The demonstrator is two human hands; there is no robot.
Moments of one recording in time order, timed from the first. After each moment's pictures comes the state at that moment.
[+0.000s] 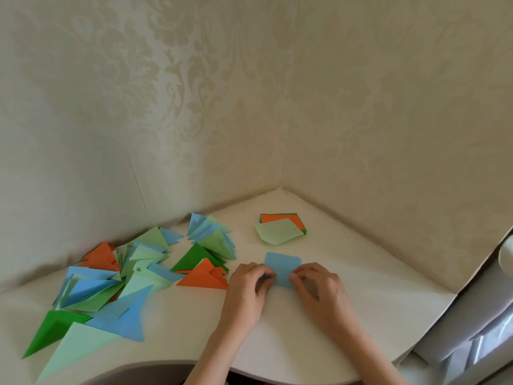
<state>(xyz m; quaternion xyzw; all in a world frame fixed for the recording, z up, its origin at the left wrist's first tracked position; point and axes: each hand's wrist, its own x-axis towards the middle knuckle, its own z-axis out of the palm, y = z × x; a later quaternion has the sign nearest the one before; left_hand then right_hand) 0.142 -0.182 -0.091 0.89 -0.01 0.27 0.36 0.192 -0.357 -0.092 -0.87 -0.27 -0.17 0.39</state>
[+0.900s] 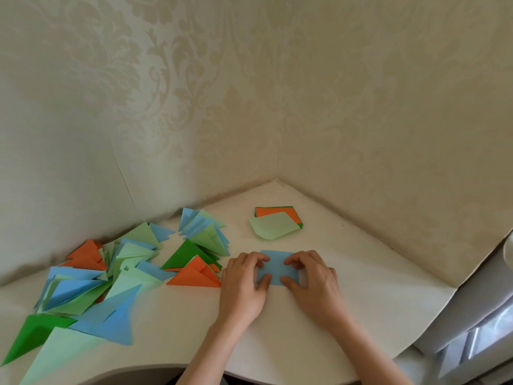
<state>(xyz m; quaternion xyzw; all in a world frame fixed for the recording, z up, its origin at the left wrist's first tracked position) 0.152 -0.185 -0.094 0.91 0.04 0.26 0.33 0.198 -0.345 -0.084 -0.90 -0.21 -0.06 0.37</state>
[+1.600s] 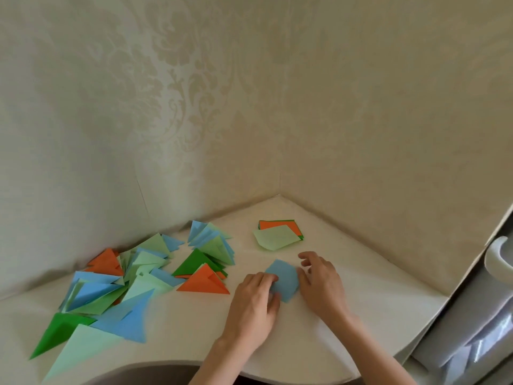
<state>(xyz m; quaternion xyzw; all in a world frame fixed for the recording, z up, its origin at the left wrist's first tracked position) 0.125 -0.199 -0.085 0.93 -0.05 0.26 0.25 0.203 -0.348 -0.064 -0.92 -0.15 -0.06 0.35</state>
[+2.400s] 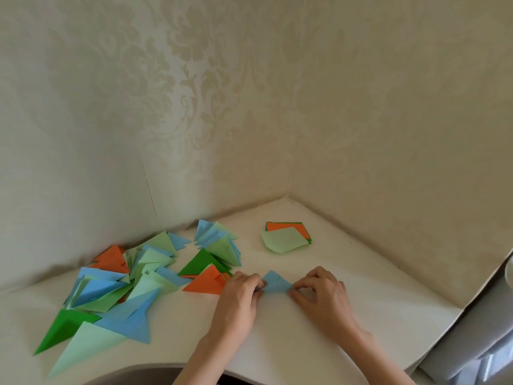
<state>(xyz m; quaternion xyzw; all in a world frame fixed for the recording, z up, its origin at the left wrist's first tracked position) 0.128 -0.161 -0.092 0.92 0.01 0.26 0.29 0.193 -0.350 -0.071 -0.92 -0.23 -0.06 0.30</state>
